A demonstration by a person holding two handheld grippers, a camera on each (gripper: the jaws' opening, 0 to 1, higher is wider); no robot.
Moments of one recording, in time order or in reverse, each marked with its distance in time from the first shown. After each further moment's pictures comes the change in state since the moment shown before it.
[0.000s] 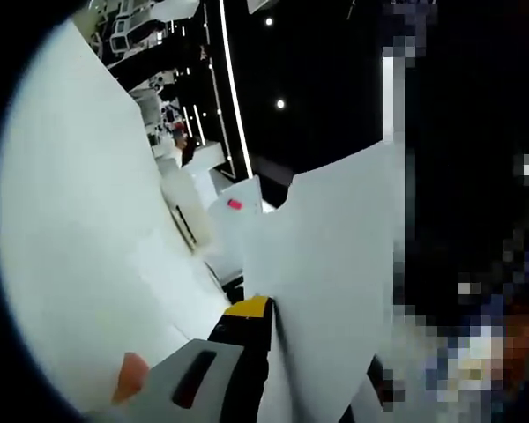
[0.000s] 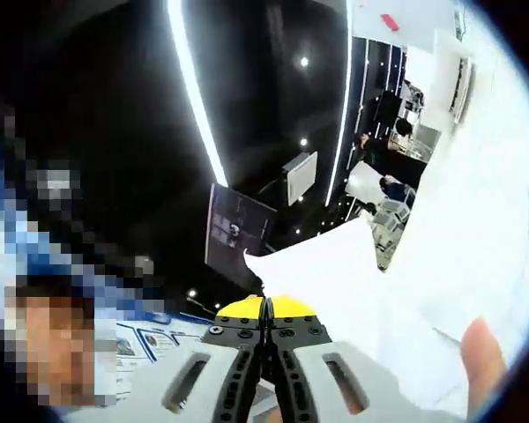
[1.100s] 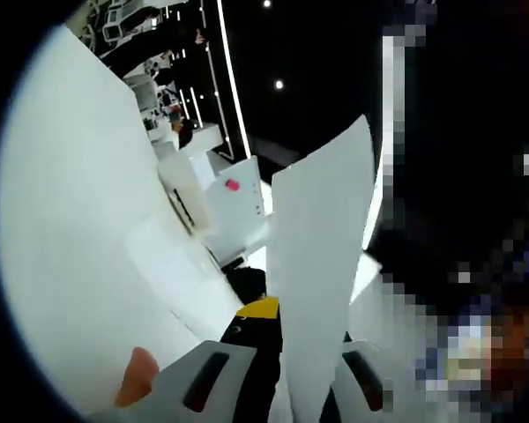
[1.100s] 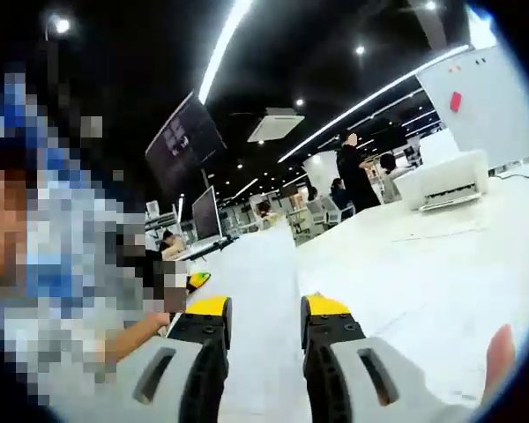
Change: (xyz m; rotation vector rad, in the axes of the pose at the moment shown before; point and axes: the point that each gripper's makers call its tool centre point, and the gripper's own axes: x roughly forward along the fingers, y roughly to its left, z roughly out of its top) left arm 0.003 -0.003 -0.015 0.003 0.117 -0.004; right arm -0.070 -0.069 0.066 -0.572 0.353 -0.326
